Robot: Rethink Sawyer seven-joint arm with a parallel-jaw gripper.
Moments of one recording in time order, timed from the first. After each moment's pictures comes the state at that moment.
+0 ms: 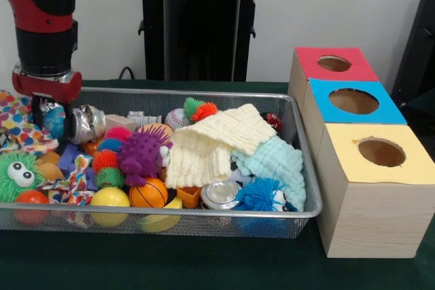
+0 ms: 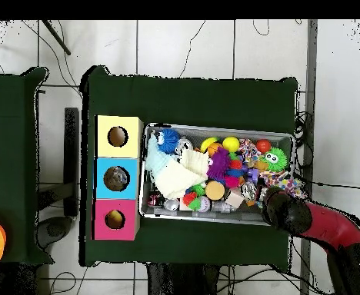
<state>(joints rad) -0.89 -0.51 0.19 1.67 -0.52 0.32 1.66</state>
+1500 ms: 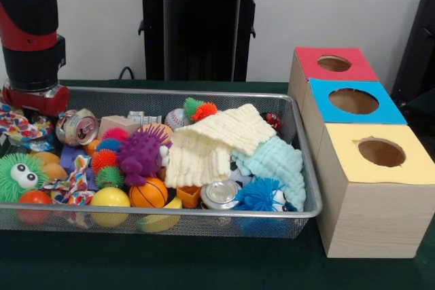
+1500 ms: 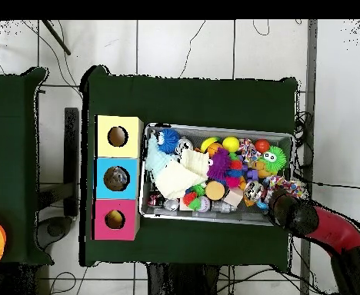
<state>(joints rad) -0.94 -0.44 0.19 1.63 -0.51 0.32 1.66</state>
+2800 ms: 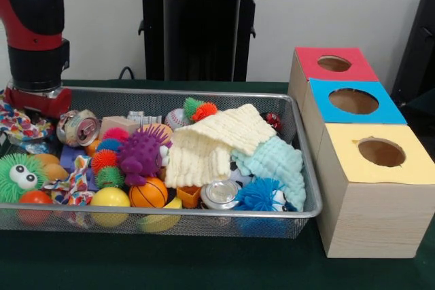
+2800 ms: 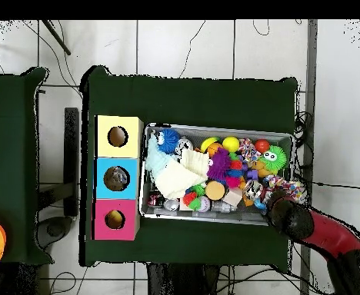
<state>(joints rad) -0.93 -0.43 0.16 1.66 -0.50 0.21 1.66</state>
